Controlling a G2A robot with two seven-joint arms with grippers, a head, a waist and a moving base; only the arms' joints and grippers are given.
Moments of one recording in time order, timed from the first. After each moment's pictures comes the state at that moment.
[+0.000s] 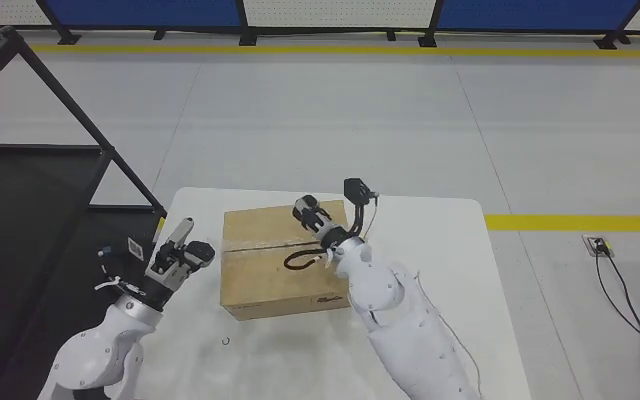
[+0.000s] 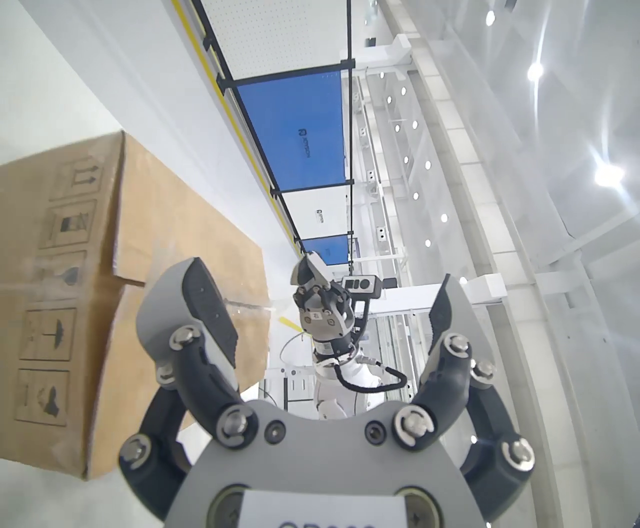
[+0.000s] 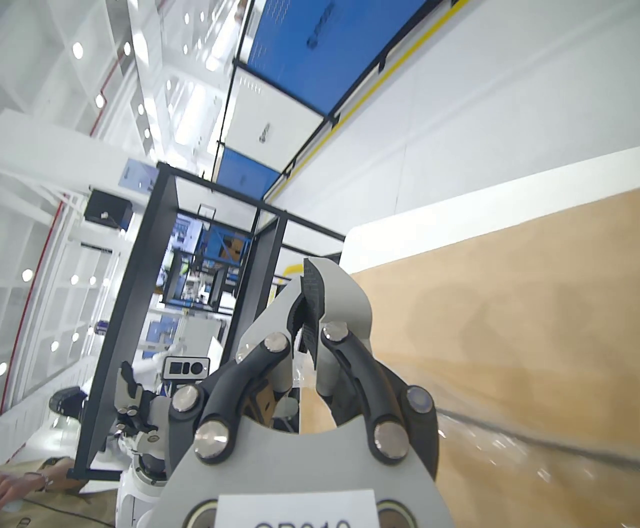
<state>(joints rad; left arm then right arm) 1.27 -1.12 -1.62 -1.76 -0.35 -0.01 -0.45 -0.83 -1.62 1.16 -1.39 -0.44 0.10 0.23</state>
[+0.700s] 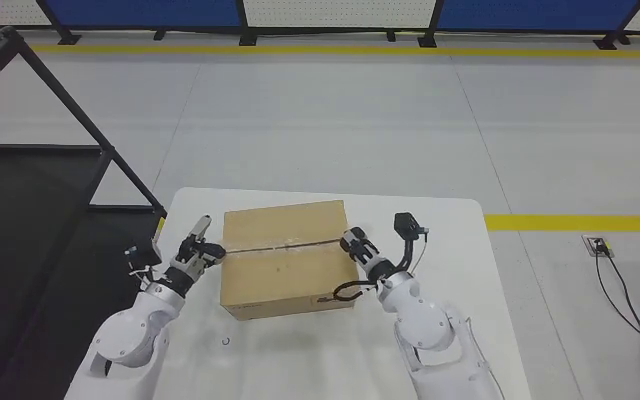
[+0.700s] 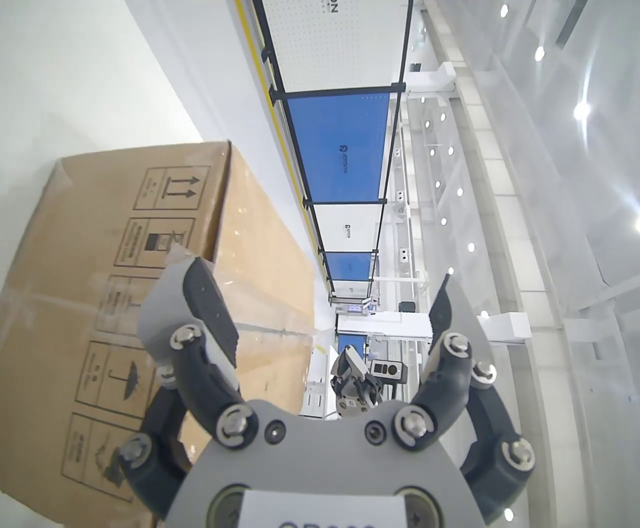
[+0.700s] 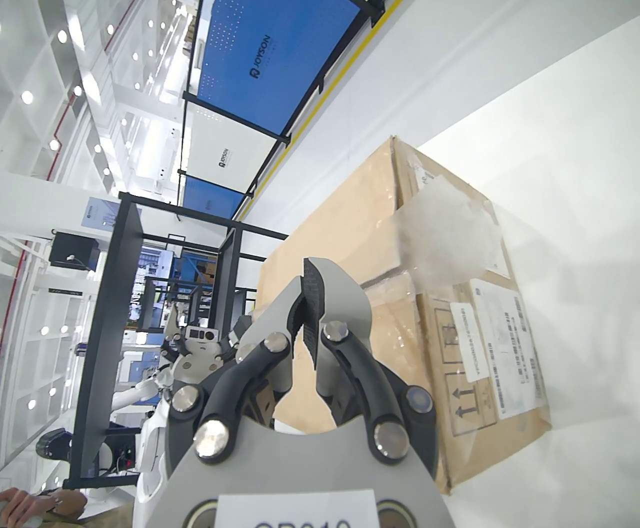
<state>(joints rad) 1.15 -1.14 -1.52 -1.54 -0.32 0.01 -0.33 -1.01 -1.57 1.28 -1.53 -0.51 0.17 0.35</state>
